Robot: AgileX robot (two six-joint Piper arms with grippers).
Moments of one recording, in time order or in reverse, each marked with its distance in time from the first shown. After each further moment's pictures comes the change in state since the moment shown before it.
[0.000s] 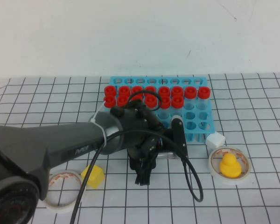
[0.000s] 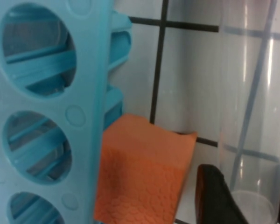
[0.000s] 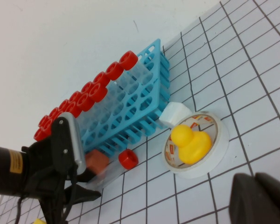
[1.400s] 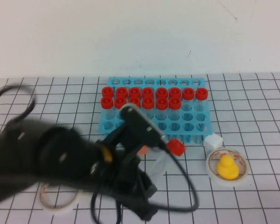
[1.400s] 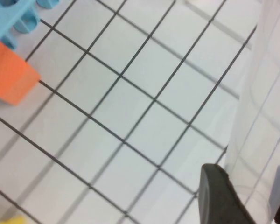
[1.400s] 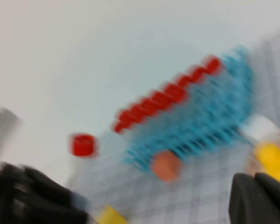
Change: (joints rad) right arm 0.000 0.000 -0.013 0.375 0.084 -0.385; left arm -0.001 -0.639 0.458 -0.659 -0.057 -0.104
